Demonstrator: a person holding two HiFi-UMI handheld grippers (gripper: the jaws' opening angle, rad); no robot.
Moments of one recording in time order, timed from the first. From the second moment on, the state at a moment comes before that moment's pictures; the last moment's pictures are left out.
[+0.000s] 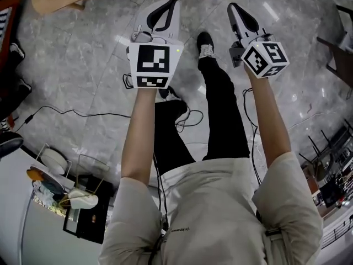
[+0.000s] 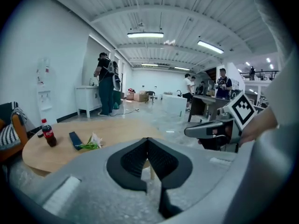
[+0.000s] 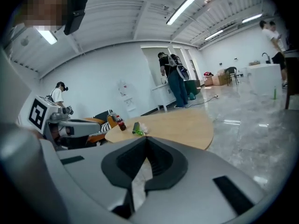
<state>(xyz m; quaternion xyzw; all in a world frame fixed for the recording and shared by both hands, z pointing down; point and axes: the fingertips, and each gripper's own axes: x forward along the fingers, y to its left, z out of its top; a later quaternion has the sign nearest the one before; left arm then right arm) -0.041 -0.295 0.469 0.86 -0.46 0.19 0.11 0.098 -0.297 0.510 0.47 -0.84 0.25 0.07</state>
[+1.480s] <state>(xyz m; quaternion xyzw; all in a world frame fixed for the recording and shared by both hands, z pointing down) -0.128 -0.039 0.285 0.81 -0.52 0.15 0.23 0.004 -0.019 0.315 0.49 -0.82 0.26 0.18</state>
